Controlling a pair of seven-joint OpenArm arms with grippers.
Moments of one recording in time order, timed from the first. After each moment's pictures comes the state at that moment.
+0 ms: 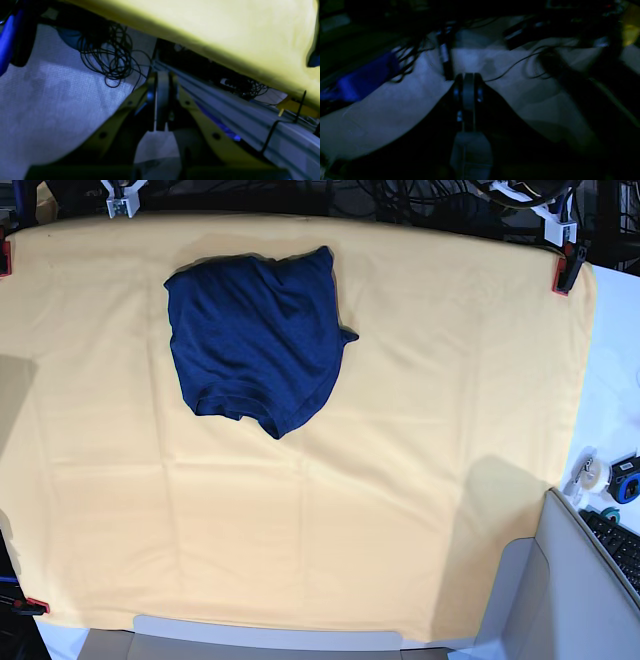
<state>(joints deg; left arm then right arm) 56.6 -14.6 -28.5 116.9 -47.6 -7.5 50.7 -52.5 3.9 24.6 117.9 20.2 16.0 -60.4</state>
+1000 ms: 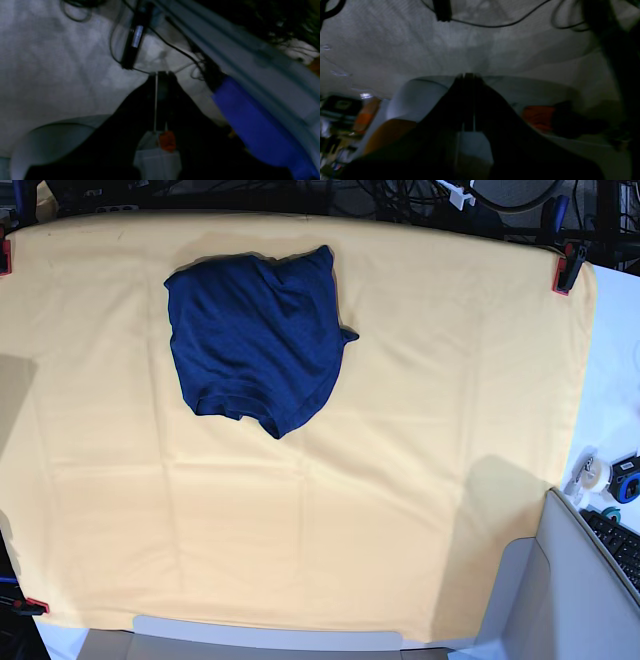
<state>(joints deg) 29.9 -17.7 10.5 53.2 -47.1 -7.1 29.2 -32.6 4.3 9.7 57.6 3.6 16.2 -44.1</state>
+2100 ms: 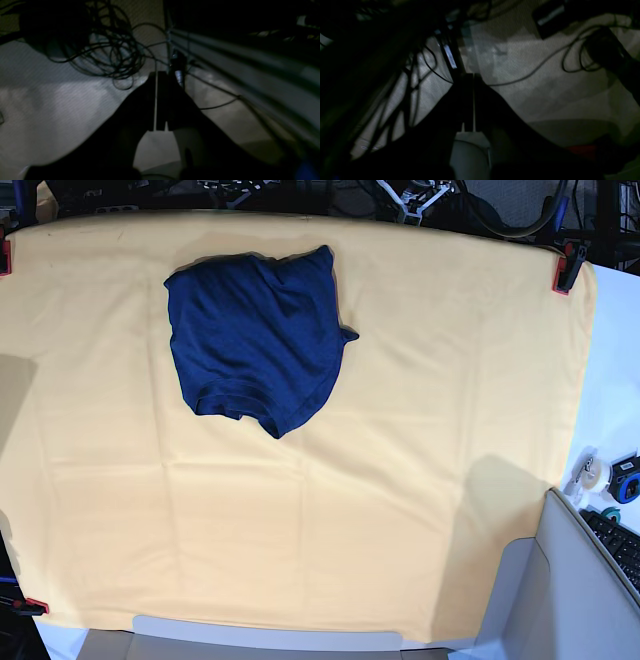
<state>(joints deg) 5.8 -6.4 52.5 7.2 -47.6 -2.0 -13.1 -5.1 -2.0 9.7 12.6 3.7 -0.5 -8.3</state>
